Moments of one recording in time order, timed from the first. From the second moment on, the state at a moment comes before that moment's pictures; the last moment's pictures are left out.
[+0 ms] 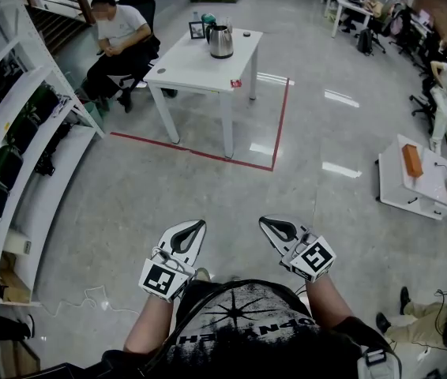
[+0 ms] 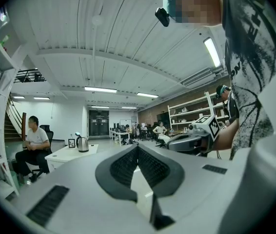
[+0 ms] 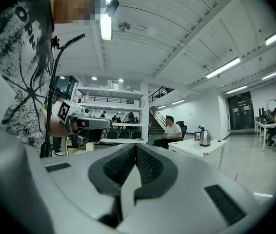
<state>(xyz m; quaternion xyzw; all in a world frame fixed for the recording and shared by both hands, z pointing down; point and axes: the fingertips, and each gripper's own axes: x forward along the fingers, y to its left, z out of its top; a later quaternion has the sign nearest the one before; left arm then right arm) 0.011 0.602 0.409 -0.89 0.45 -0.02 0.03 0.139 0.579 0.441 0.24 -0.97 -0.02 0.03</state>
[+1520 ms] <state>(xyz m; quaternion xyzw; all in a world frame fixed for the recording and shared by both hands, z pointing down) 0.004 0.504 0.430 -0.91 0.40 -0.02 0.00 0.126 0.499 0.462 0.27 -0.96 -0.01 0.06</state>
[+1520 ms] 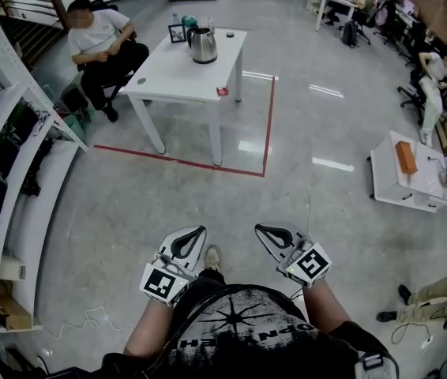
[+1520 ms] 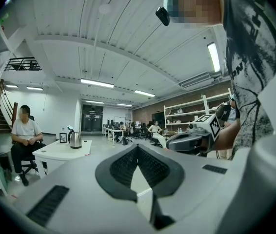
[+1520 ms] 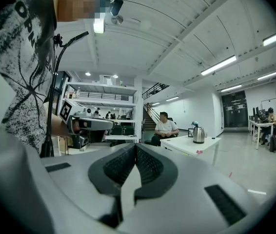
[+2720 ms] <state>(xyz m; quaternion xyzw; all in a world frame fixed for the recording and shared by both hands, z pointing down) -0.086 0.291 0.430 -0.94 0.33 -0.02 0.01 0.020 0.296 0.451 0.31 -0.95 -0.02 0.06</state>
